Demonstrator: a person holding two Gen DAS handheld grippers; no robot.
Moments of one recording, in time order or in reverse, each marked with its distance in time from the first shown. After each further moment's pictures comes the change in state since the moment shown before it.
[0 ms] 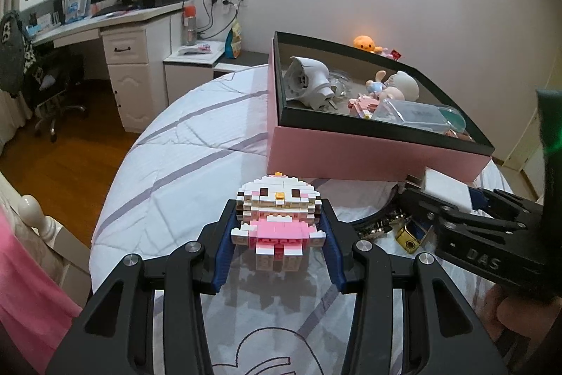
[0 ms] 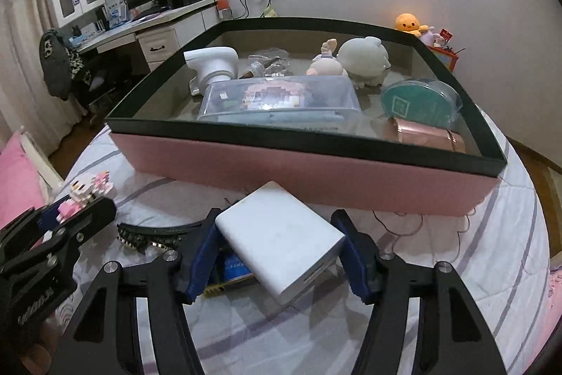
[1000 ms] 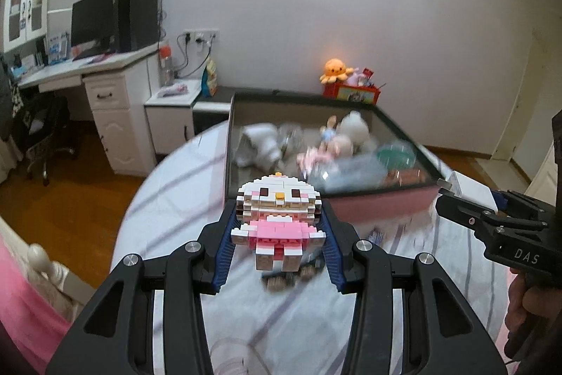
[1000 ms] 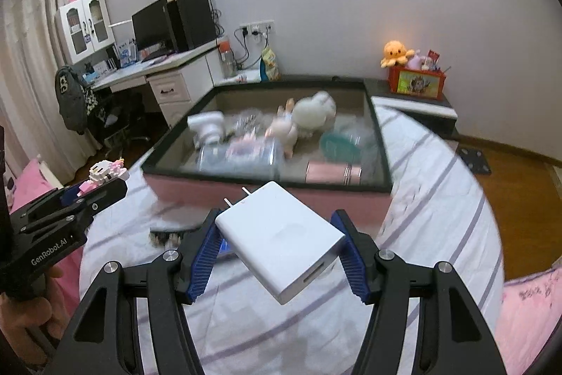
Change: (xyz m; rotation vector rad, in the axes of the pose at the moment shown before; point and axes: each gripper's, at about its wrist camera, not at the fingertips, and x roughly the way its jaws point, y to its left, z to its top) left arm -0.048 -0.042 0.051 0.107 -0.116 -0.055; right arm -0.087 -0.051 0.019 0.032 -0.158 0.033
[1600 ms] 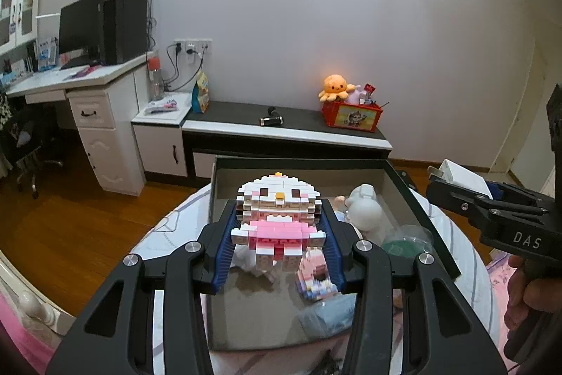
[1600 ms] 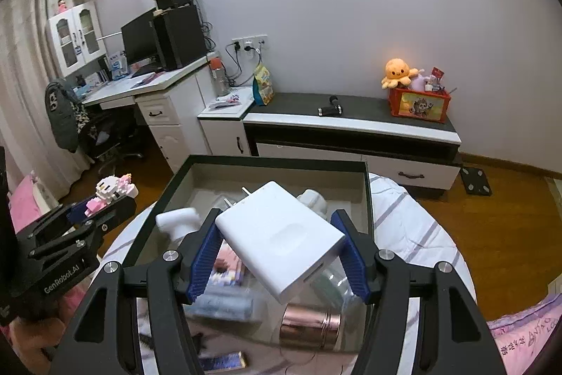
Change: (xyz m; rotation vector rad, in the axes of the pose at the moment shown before) left arm 0.084 0.001 0.099 -0.024 0.005 -0.023; right arm 0.066 -0.025 0.113 0.022 0.021 -0.008
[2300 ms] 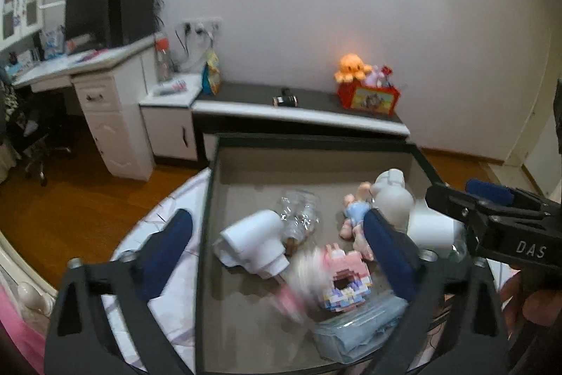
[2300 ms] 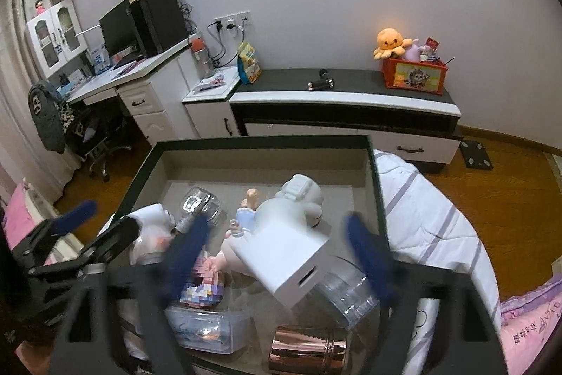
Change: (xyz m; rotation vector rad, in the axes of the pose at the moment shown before) left arm 0.035 -0.002 -0.012 -0.010 0.042 0.069; right arm 0.044 -0.012 -0.007 0.057 0.068 -0.031
